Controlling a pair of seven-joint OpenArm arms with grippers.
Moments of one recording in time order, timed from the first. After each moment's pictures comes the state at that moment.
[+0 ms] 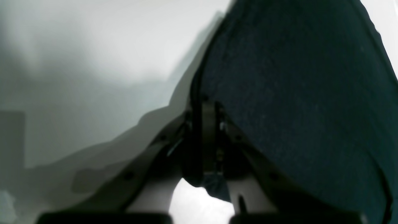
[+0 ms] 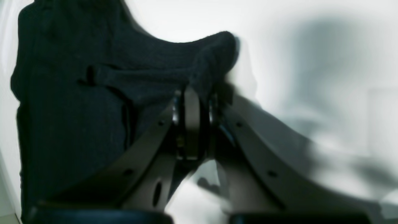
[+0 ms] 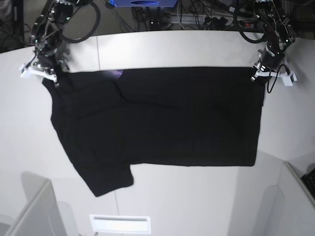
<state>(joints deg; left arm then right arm) 20.6 -9.2 -34.3 89.1 -43.3 -6.0 39.8 -16.5 -2.6 34.8 89.5 42.7 -6.7 -30.6</state>
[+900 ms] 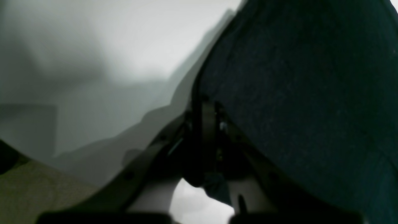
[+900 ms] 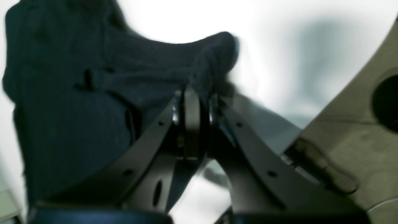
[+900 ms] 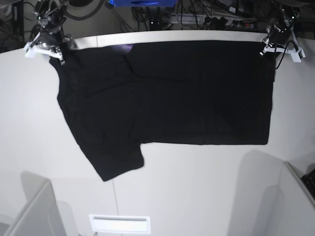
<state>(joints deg) 32.0 -9.2 -39.7 94.1 -43.1 -6.1 40.0 -29.2 -6.2 34.5 99.8 47.1 -7.2 -35.2</state>
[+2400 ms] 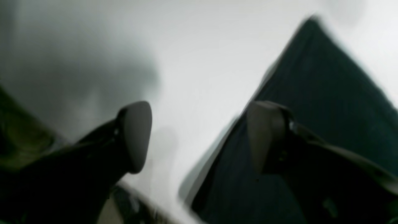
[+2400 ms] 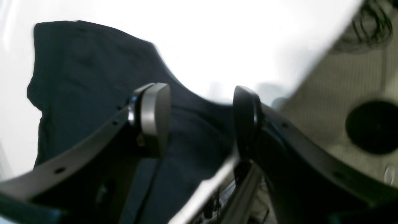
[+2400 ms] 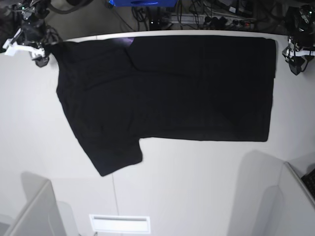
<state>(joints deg) 32.3 -9.9 -51.6 106.3 -42.5 -5.6 40.3 -32.5 -2.7 39.6 111.6 47.5 -7.5 -40.2</state>
